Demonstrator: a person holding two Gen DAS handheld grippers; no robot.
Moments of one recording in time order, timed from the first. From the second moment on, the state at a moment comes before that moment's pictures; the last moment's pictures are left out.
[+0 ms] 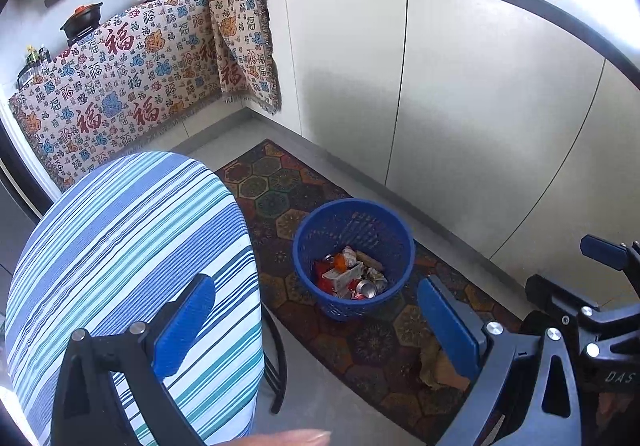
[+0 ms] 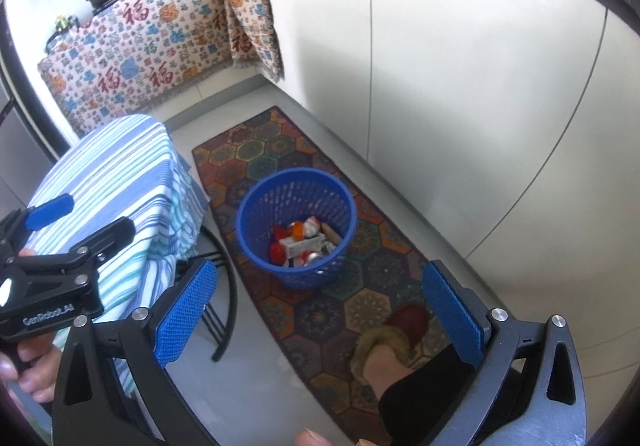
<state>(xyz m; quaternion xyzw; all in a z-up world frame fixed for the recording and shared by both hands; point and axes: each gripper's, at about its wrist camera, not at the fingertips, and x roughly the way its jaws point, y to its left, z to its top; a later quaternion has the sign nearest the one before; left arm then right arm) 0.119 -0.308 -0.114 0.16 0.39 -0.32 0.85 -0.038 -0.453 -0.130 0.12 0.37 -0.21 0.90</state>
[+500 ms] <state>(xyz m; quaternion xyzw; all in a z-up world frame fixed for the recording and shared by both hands) 0.120 -0.309 -0.109 0.15 0.40 -0.31 0.85 -0.042 -0.445 -0.128 0.11 0.36 -0.20 0.90</state>
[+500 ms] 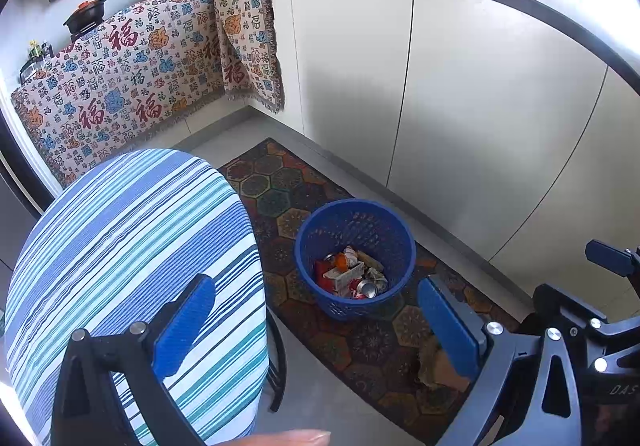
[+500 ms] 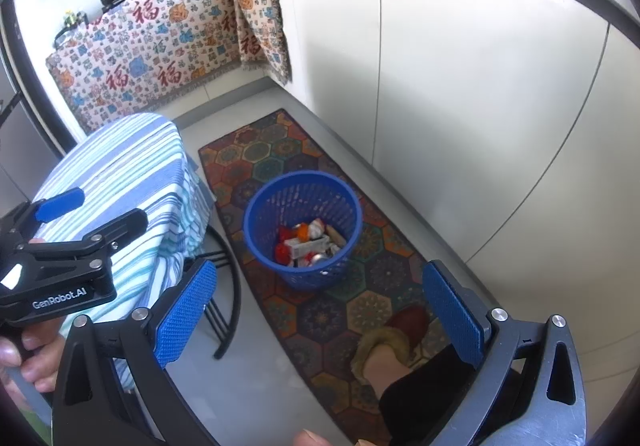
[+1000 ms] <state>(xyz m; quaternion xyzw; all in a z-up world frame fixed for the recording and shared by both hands) 0.119 -0.310 -0.104 0.15 0.39 -0.32 0.85 -0.046 -0.447 -0.126 0.12 0.36 -0.20 0.91</state>
